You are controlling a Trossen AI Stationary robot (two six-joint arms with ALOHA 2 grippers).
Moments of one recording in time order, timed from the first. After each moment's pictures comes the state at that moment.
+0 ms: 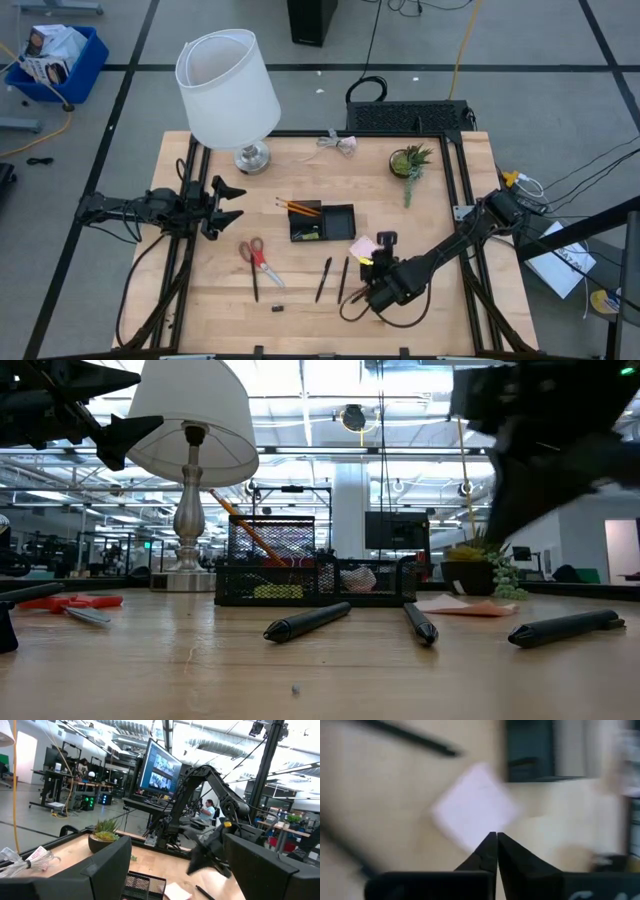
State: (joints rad) left arm -0.10 0.05 0.01 0.29 -0.16 -0.21; right arm 0.60 1.84 1.22 -1.01 0.60 0.54
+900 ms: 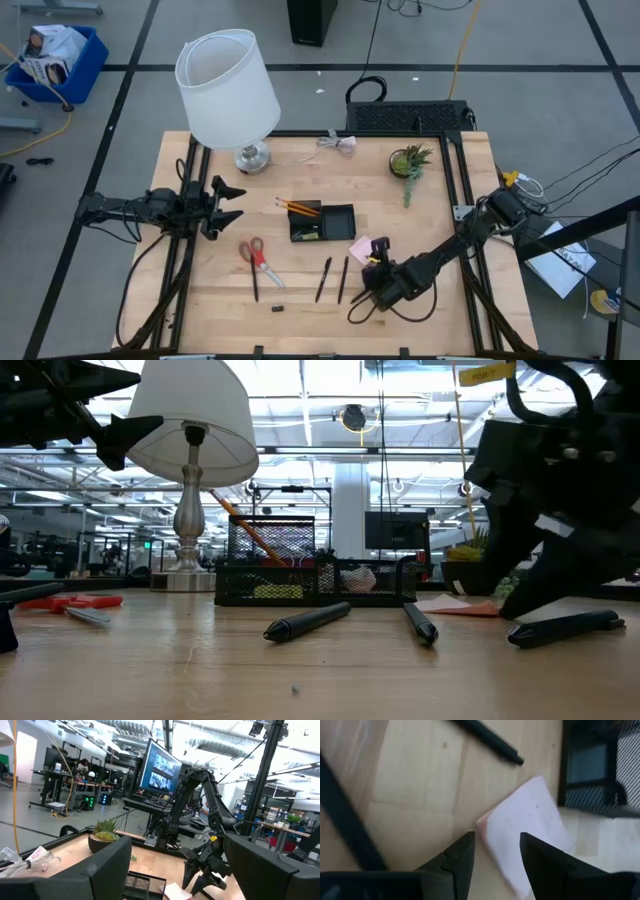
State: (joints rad) left arm -0.10 0.05 0.01 0.29 -0.16 -0.21; right arm 0.59 1.83 0.93 -0.48 0.59 0.26
